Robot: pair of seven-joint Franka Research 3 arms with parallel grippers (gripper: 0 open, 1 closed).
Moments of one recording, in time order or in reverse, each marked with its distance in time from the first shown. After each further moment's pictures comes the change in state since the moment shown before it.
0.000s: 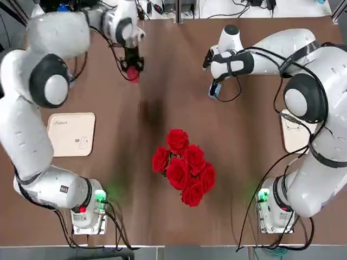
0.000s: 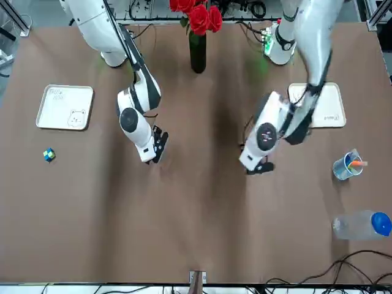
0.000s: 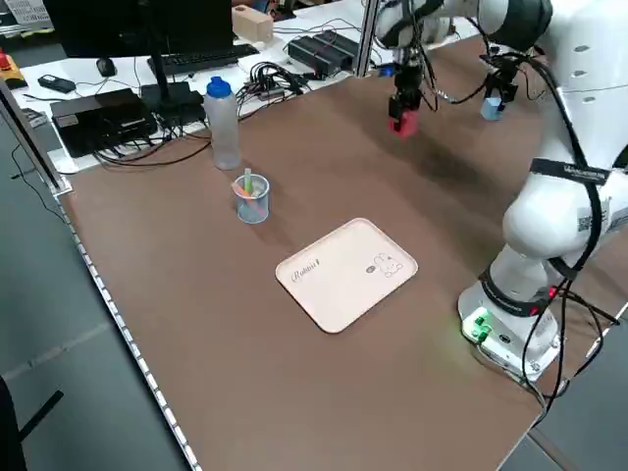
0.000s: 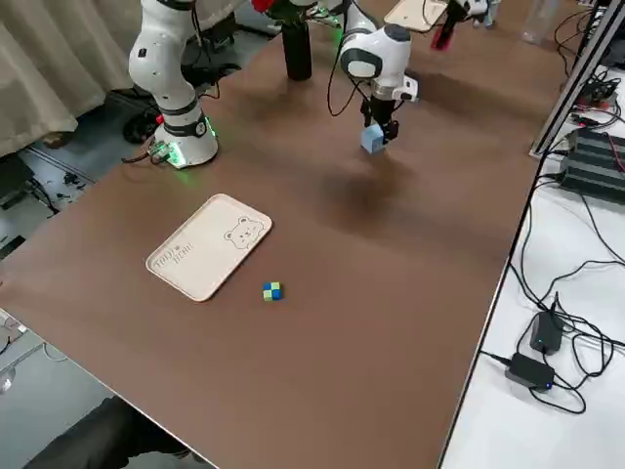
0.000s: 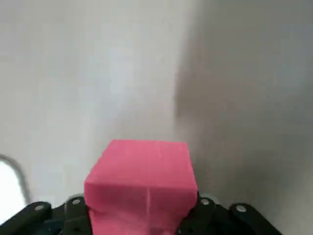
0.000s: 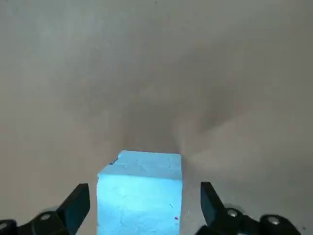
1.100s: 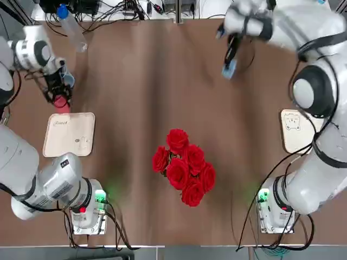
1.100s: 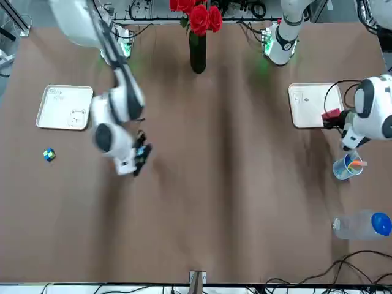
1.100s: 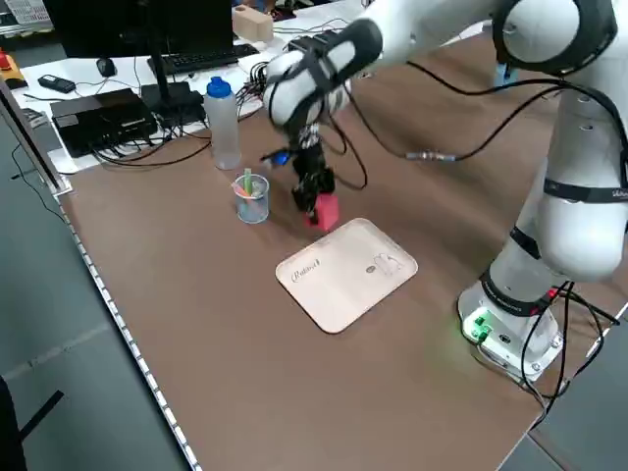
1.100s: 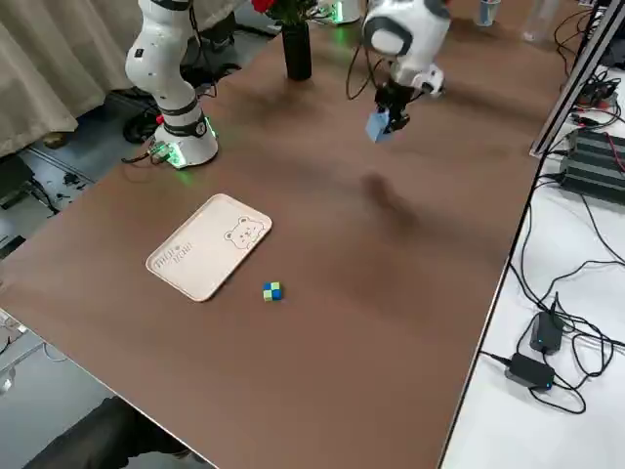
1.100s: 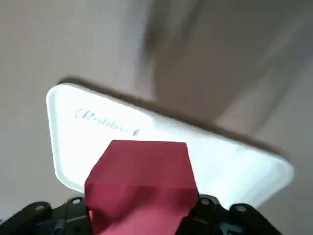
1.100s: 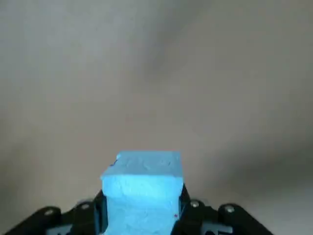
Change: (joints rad) left arm 0.811 -0.156 0.005 -0.434 0.165 0.120 0.502; right arm -0.155 -0.065 -0.091 0.441 -0.009 -0.706 0.064
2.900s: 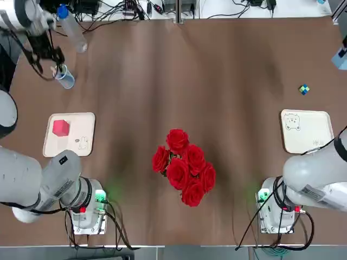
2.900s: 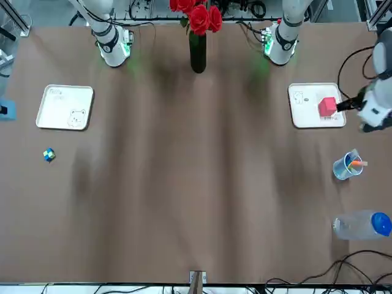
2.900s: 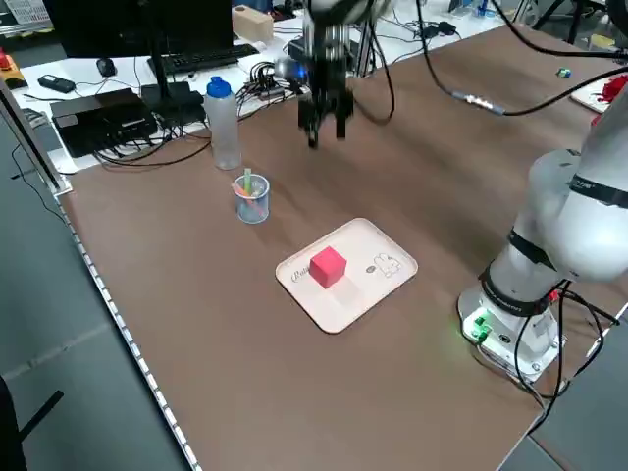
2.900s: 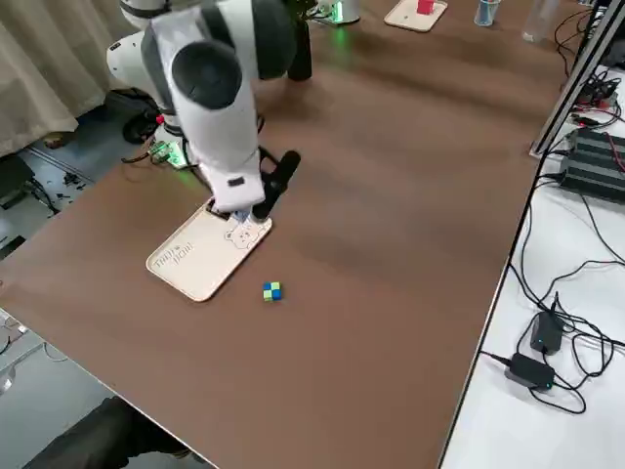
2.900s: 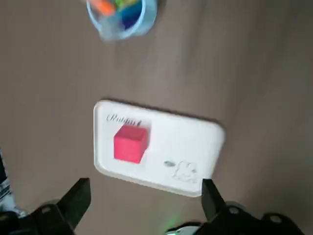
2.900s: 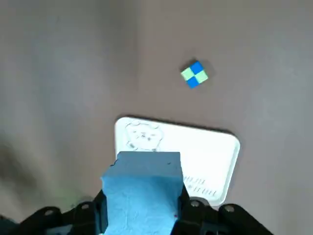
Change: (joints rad) left arm 0.071 -0.336 -0.273 0.201 -0.147 -0.245 0.082; right arm -0.764 -0.103 -0.144 0.029 -0.058 -0.250 -0.034
